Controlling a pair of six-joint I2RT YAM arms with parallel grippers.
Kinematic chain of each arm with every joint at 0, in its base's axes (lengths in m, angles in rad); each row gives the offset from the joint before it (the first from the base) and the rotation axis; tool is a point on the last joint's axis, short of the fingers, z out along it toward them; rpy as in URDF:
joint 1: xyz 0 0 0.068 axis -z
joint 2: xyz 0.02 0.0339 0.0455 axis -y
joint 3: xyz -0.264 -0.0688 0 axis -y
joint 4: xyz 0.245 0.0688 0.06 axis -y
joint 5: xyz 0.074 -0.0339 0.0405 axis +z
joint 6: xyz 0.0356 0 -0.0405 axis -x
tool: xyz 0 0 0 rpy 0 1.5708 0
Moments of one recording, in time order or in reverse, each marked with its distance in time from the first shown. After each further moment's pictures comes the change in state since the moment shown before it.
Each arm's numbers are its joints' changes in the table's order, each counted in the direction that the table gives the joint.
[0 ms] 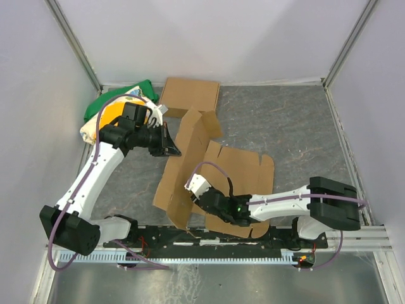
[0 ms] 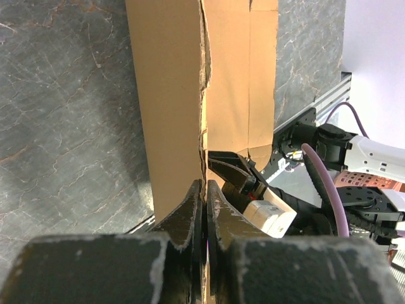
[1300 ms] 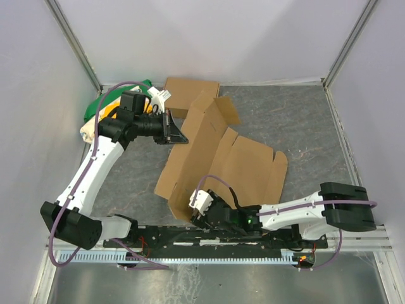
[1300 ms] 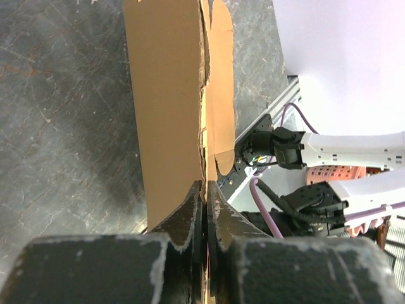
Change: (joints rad) left arm 0.002 -0.055 0.119 0.095 -0.161 0.011; right arm -0.121 0.106 -0.116 0.069 0.081 0.015
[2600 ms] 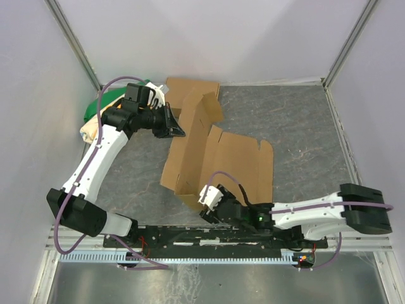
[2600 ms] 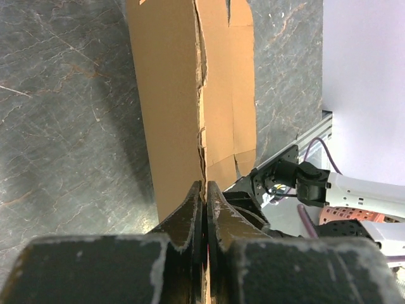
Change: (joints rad) left arm 0.009 -0.101 0.108 -0.081 0.211 0.061; right arm 0.019 0.096 -0.048 -0.039 -0.086 0.058
